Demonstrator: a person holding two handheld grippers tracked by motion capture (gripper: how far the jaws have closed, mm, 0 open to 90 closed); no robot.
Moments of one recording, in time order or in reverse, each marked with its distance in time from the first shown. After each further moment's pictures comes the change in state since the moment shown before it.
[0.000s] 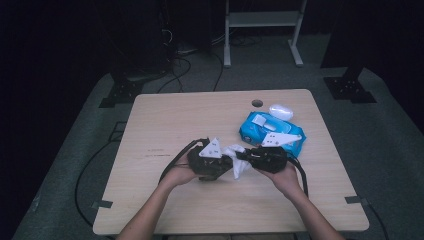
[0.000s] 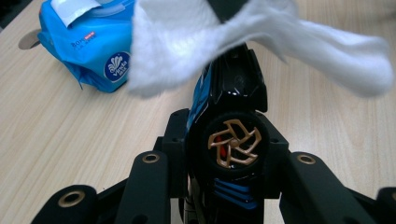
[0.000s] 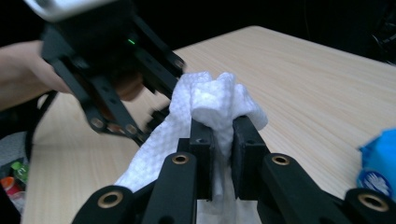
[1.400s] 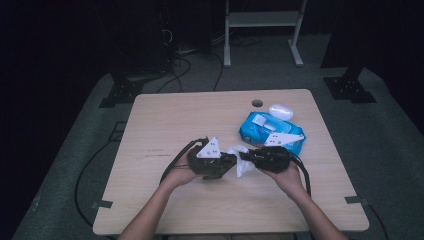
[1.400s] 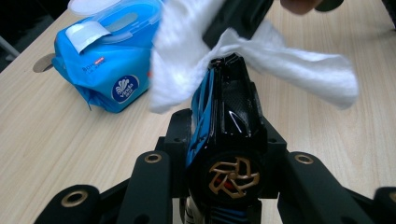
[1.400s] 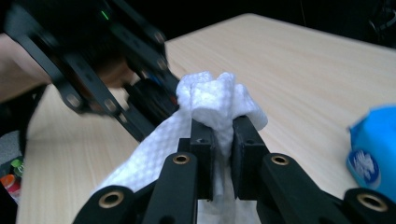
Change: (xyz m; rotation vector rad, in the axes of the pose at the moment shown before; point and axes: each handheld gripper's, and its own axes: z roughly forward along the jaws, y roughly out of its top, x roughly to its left) left arm -0.002 0.005 -0.002 -0.075 0.013 0.006; right arm -0.008 -0.008 -0.003 0.029 -0.009 0.032
